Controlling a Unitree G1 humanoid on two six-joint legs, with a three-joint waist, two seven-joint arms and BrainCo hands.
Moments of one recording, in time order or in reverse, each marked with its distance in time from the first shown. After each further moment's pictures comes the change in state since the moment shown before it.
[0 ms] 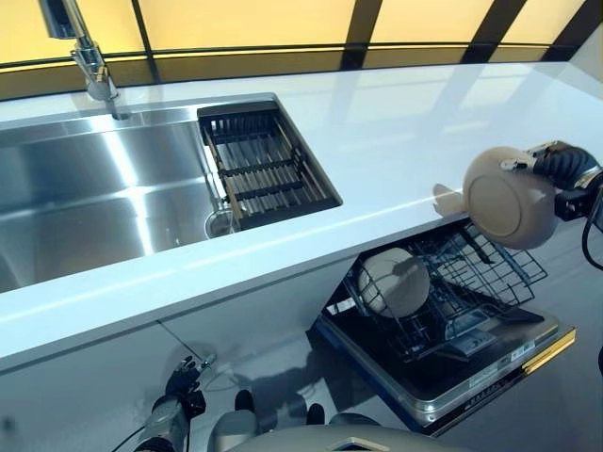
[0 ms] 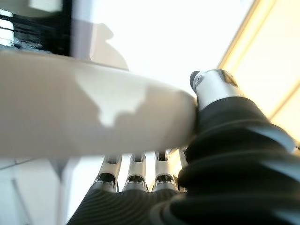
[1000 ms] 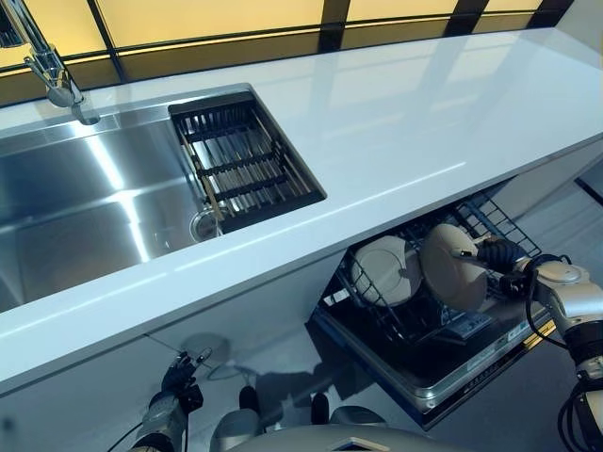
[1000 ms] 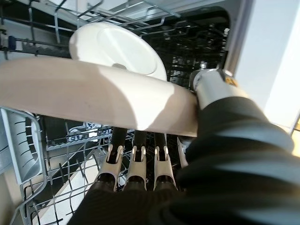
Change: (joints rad) left arm -0.015 0.001 0.033 -0.002 0.000 0.000 0.005; right arm 0.309 0.213 -0.099 -0.039 -0.134 -0.020 0.043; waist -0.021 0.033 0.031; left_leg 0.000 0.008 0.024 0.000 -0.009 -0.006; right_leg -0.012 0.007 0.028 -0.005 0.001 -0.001
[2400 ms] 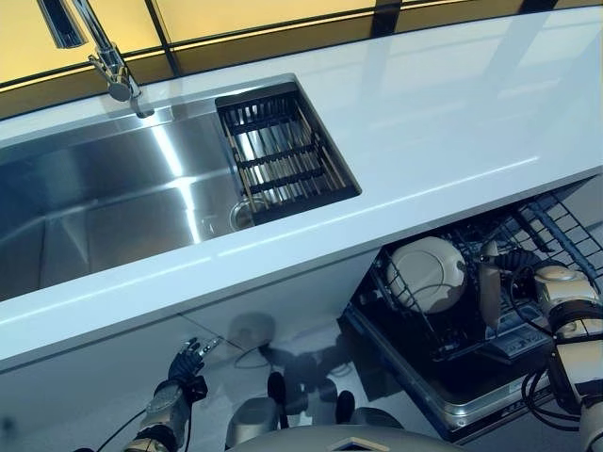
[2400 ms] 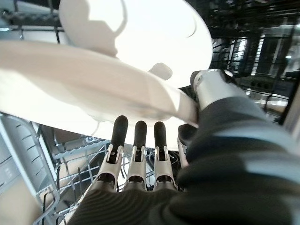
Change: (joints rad) left arm -0.031 0.008 -0.056 -0.020 -0.046 -0.034 -0.063; right arm -0.268 0.084 0.022 0.594 -0.170 -0.084 -0.153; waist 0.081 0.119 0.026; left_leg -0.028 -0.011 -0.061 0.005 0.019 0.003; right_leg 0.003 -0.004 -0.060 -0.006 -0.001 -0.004
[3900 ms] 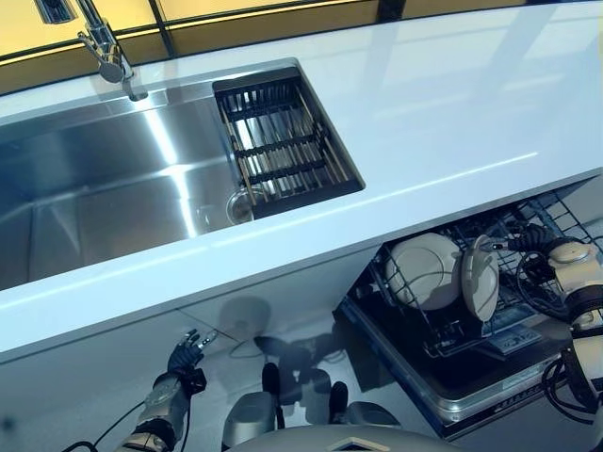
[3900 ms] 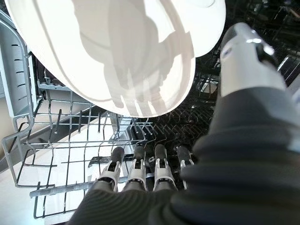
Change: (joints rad) left arm -0.019 0.017 -0.019 -0.017 -0.007 0.000 0.005; right arm -0.025 -0.078 0.078 -0.126 -0.168 -0.039 0.044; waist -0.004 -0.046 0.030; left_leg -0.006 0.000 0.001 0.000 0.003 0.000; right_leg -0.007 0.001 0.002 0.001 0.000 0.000
